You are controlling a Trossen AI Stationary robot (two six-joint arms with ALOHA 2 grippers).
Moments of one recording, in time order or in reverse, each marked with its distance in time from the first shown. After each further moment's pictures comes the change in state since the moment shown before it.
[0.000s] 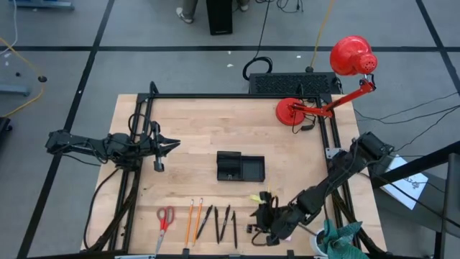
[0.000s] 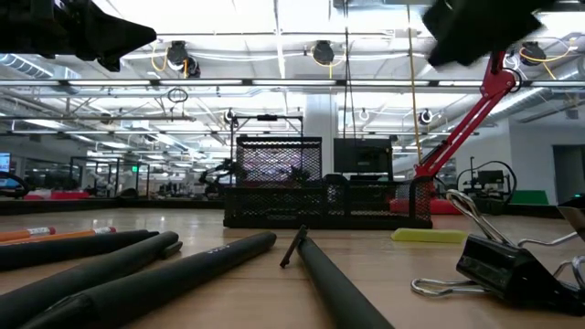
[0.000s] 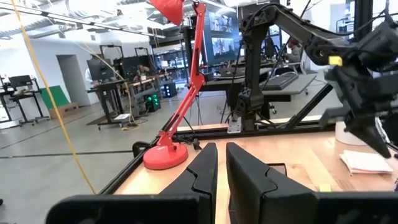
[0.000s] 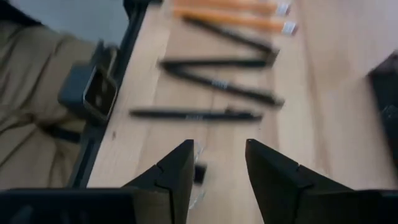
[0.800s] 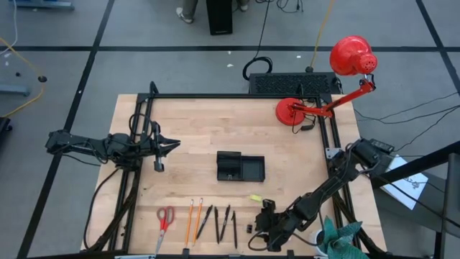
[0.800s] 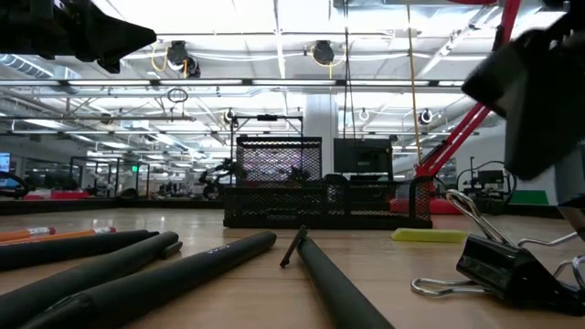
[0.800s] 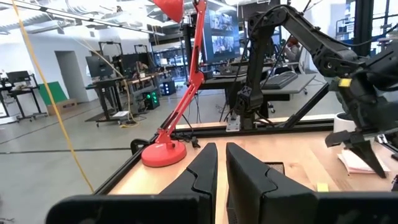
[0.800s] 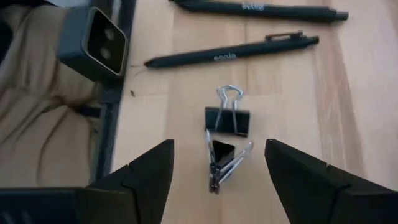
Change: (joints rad) left arm 0.000 0.000 0.000 -0.010 0.000 -0.018; right arm 0.022 0.100 -0.001 0.003 -0.141 0.222
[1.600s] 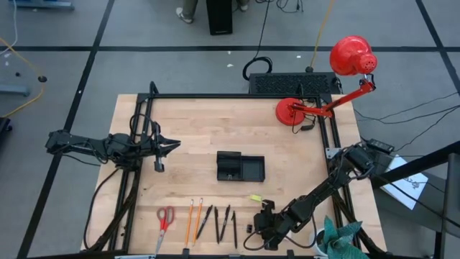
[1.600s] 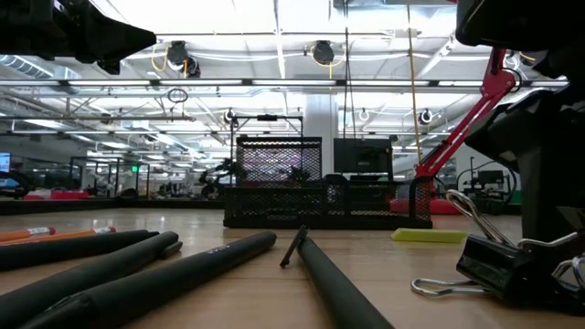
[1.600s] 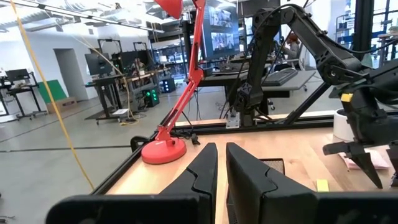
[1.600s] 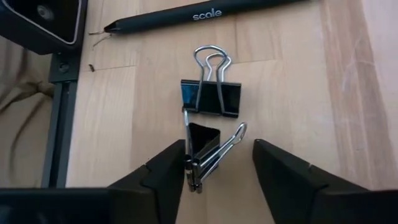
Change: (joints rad) left arm 0.000 0.000 0.000 -0.013 0.000 0.000; right arm -0.014 0.093 0.001 0.004 -0.016 0.034
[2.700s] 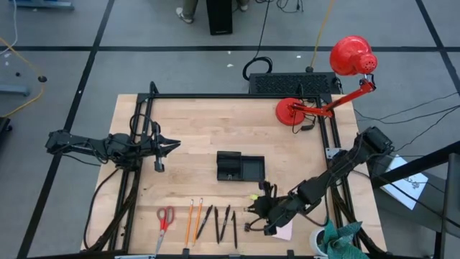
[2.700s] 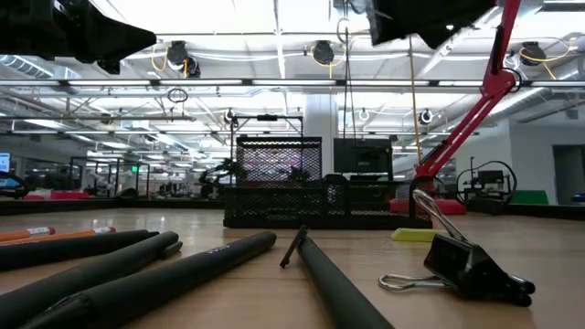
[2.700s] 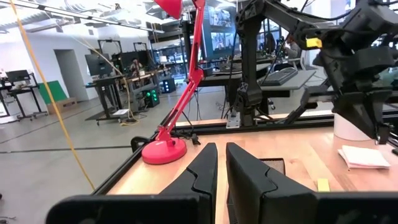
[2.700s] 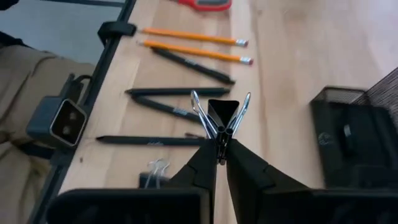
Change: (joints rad) left arm 0.000 0.000 0.000 0.000 0.000 0.005; right arm -0.092 -0.295 -0.002 -0.041 0.174 -0.366
